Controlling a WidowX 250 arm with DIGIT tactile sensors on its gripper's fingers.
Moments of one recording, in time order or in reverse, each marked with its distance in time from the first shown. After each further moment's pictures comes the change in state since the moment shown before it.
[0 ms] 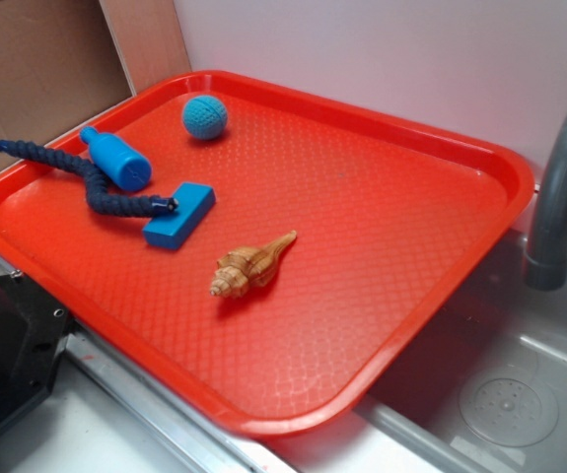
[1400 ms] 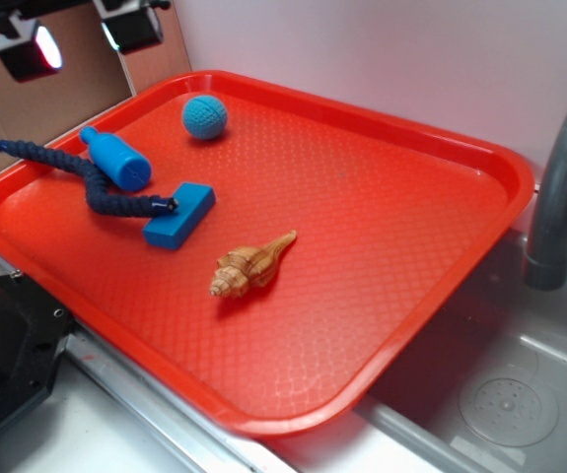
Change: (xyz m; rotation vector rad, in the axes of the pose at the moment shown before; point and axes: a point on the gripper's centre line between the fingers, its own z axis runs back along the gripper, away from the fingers) arm 0.074 0.065 -0.102 0.057 -0.175 0.916
